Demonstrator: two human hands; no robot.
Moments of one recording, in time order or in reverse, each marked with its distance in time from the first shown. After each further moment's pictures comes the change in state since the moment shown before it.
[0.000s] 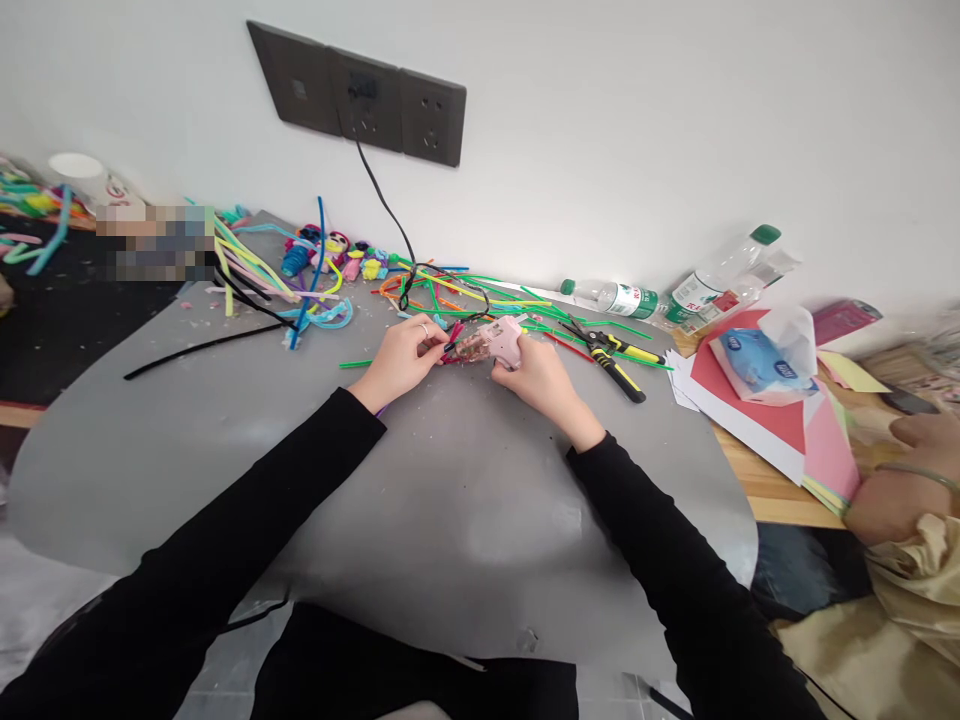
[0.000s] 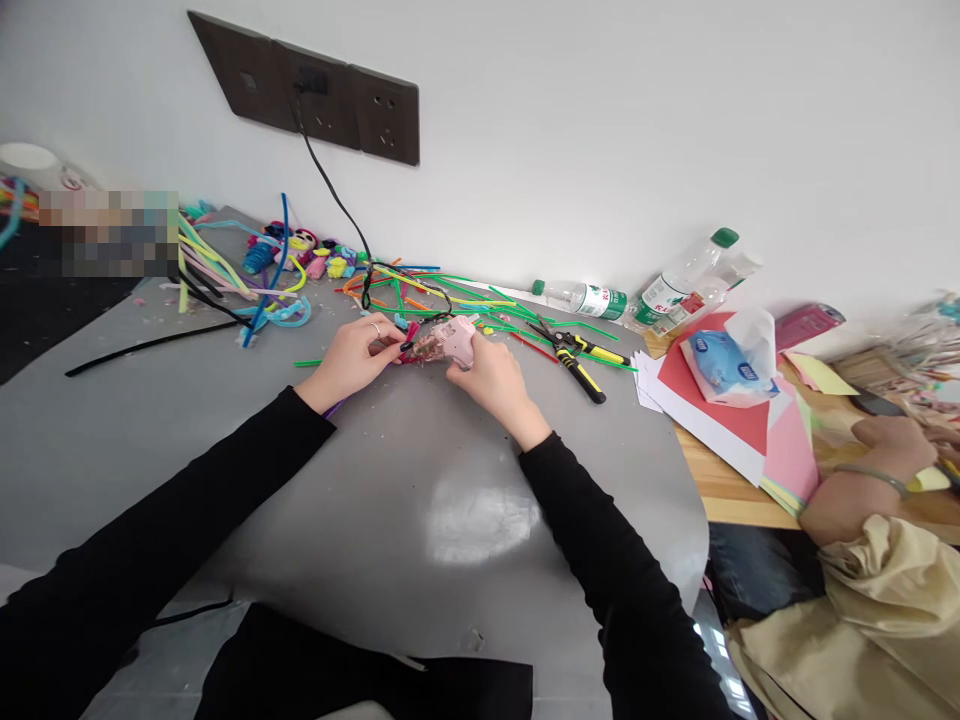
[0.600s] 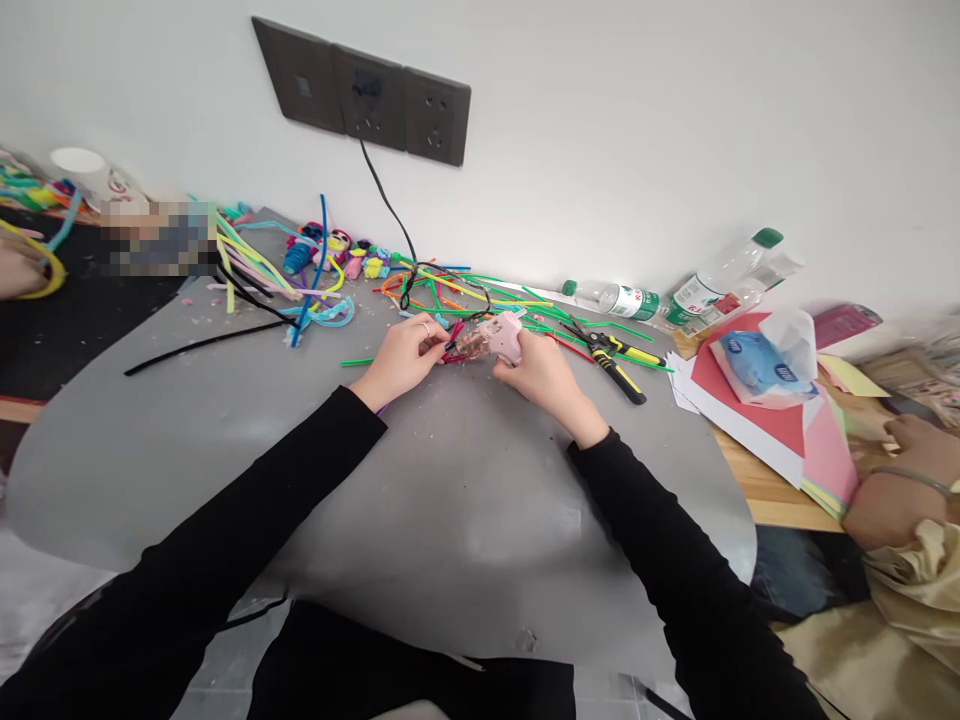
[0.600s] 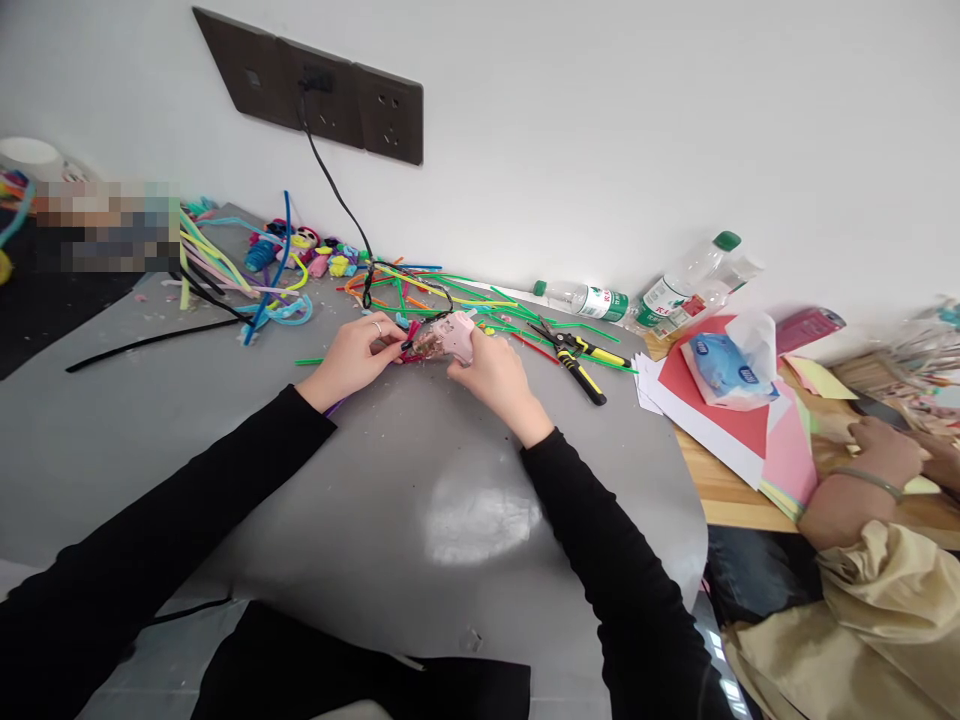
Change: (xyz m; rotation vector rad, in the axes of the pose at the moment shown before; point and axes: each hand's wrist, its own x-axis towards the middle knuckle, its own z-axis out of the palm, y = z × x) left_hand 0.000 0.001 0.000 -0.008 -0.004 -0.002; right_hand 0.004 -0.002 -0.005 -0.098 0.026 -0.046
